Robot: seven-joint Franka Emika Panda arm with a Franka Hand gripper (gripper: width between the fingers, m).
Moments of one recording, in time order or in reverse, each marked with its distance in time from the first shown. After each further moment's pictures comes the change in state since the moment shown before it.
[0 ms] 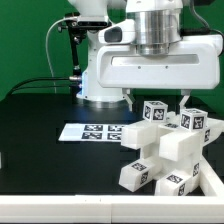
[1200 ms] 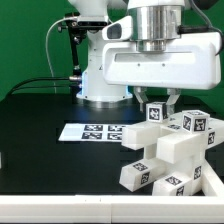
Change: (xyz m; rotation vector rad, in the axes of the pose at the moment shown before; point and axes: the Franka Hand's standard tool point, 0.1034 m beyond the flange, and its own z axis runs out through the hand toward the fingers) arm 0.009 -0.006 -0.003 0.081 0.115 0.726
